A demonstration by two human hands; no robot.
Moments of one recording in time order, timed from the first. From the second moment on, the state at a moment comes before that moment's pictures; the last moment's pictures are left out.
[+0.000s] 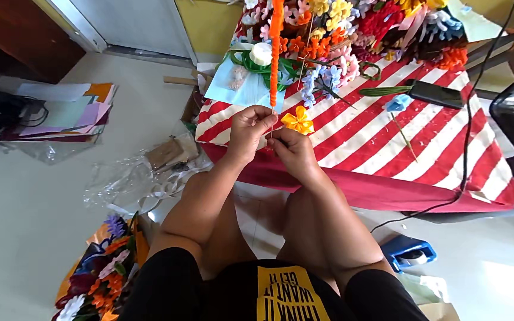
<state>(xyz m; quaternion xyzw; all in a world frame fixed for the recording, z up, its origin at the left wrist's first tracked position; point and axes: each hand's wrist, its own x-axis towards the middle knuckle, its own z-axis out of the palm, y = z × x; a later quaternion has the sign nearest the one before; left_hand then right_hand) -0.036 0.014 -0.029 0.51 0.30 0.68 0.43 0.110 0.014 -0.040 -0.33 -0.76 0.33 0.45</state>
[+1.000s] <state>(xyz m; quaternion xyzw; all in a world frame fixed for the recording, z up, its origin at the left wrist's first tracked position) -0.034 0.013 -0.029 0.50 0.31 0.68 0.45 0.109 0.010 -0.037 -0.35 -0.75 0.35 0.44</state>
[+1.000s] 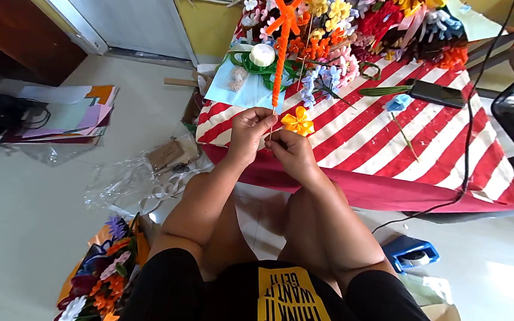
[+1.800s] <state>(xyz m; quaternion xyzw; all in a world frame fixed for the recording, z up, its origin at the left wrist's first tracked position) -0.048 0.030 -0.005 0.41 0.24 0.76 0.44 0.110 0.004 -0.040 -0.32 -0.77 0.27 0.48</state>
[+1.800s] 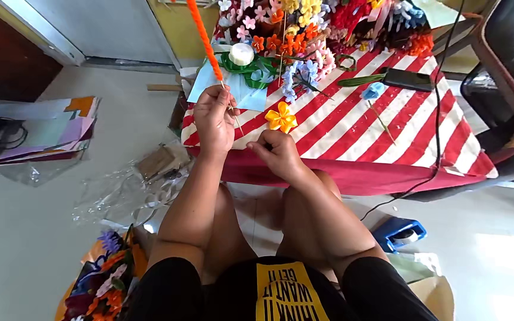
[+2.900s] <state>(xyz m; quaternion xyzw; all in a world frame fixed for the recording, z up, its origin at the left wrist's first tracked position) -0.030 0.036 -0.030 0.46 0.27 0.75 0.39 0.199 0.052 -0.034 -0.54 -0.64 -0.09 0.54</state>
